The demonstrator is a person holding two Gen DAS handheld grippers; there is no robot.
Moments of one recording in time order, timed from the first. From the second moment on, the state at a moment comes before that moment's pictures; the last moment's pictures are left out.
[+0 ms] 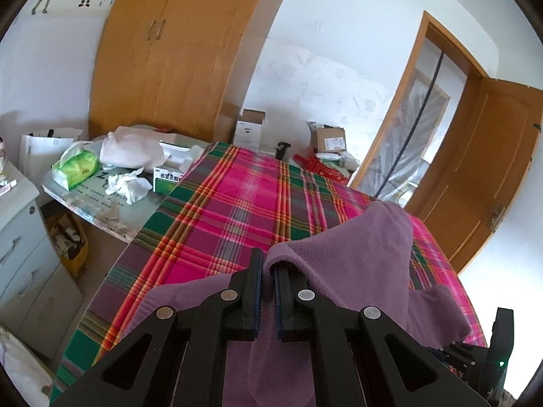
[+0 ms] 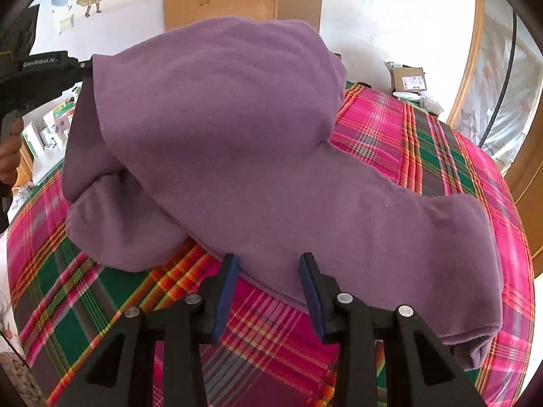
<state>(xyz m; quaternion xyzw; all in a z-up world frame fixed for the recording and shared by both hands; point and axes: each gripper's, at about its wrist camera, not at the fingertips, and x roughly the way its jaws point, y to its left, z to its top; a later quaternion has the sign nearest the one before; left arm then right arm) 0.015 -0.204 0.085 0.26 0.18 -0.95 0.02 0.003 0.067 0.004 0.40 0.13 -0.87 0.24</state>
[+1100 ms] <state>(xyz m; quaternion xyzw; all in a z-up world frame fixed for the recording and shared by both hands) 0.028 -0.169 0.108 0.24 0.17 -0.96 -0.02 0.051 0.140 0.083 0.29 0.05 -0.94 0.15</state>
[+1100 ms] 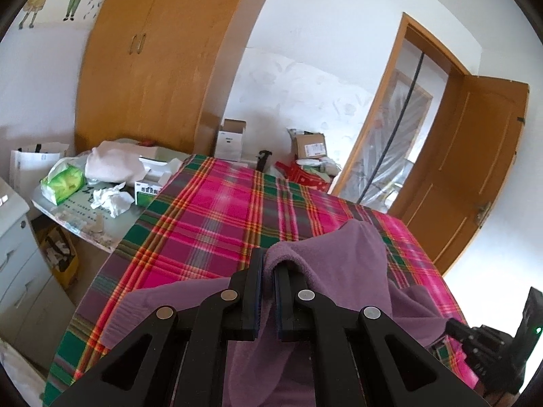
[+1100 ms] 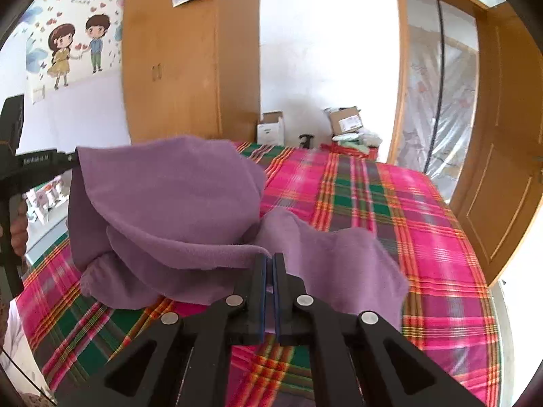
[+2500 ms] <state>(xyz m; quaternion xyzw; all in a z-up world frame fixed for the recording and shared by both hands) -0.149 -0.100 0.098 0.34 0.05 -0.94 -0.06 -0.143 0.198 0.086 0.33 0.13 -0.93 0.03</state>
